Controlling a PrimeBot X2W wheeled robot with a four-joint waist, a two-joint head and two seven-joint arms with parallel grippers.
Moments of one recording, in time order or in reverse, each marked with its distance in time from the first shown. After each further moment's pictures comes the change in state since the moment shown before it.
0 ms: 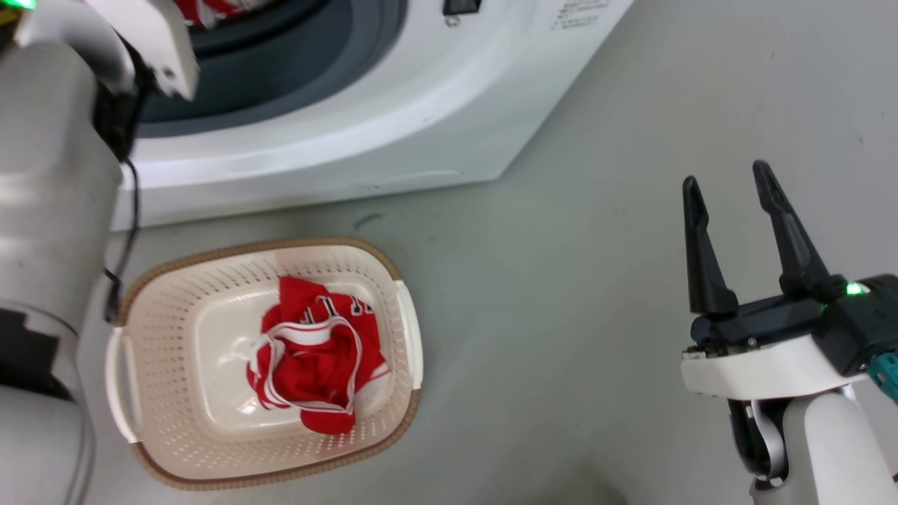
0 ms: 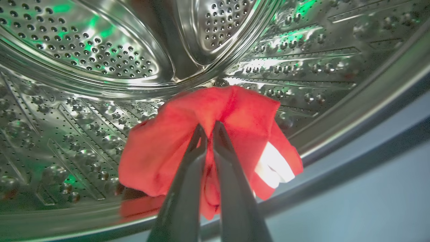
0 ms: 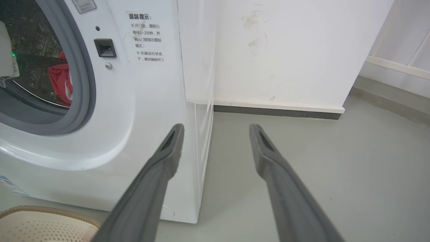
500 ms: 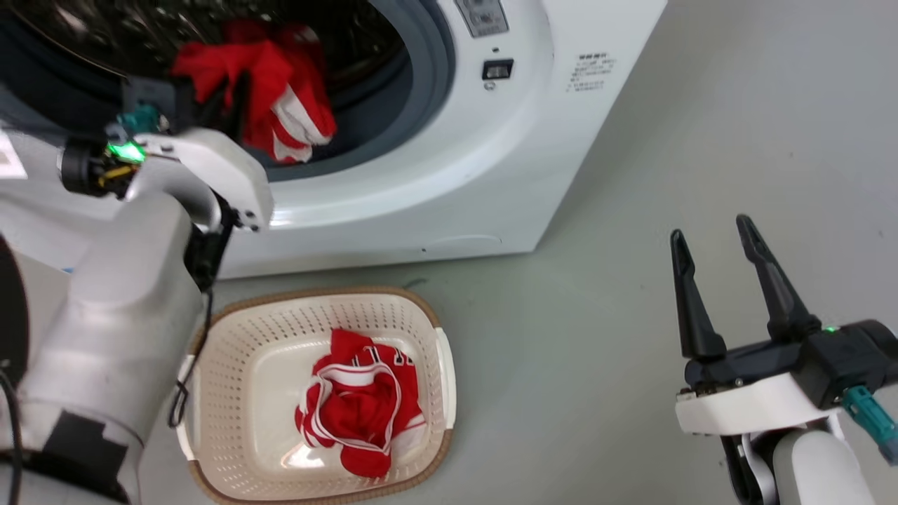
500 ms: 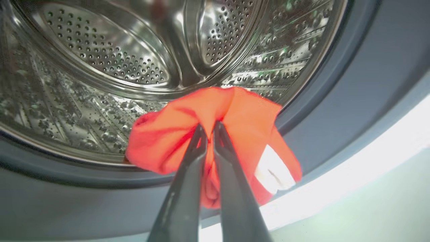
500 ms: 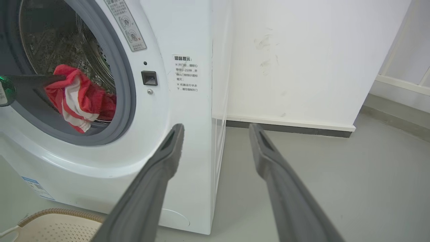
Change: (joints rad) left arm 0.310 -0.037 0.026 -0.150 -0.012 0.052 -0.122; right arm 0.089 0.000 -0.001 0.028 -0.035 0.000 0.000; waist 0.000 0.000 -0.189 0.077
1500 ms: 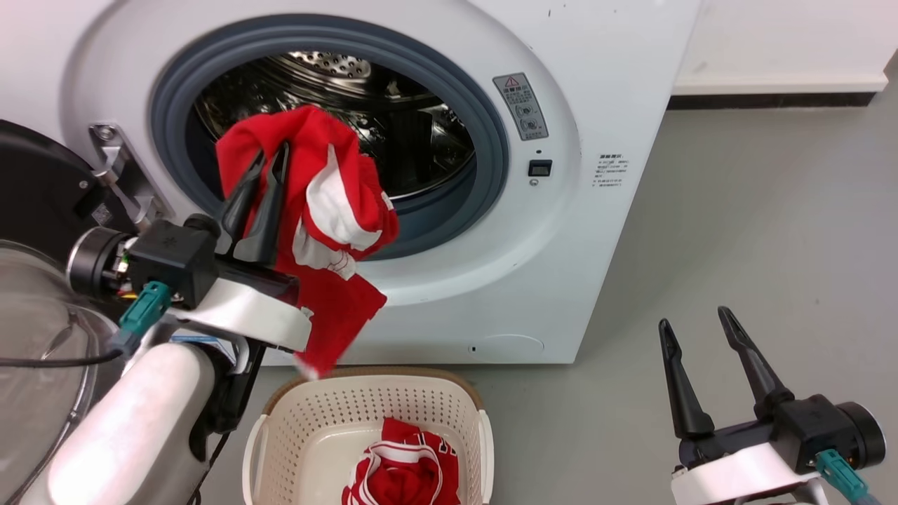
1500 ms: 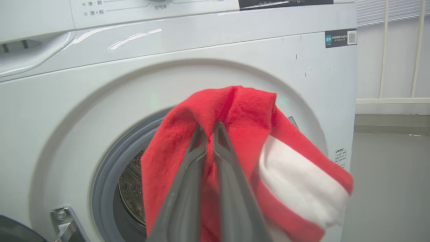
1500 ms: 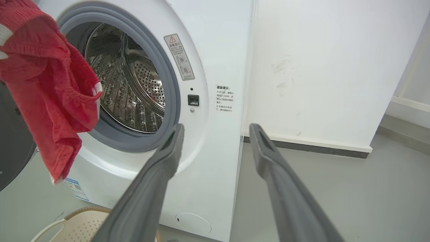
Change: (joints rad) left arm 0.529 0.189 0.101 -0.989 0.108 0.295 0.066; right arm 0.167 0.000 0.005 0.036 -0.012 0.000 0.000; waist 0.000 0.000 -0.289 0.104
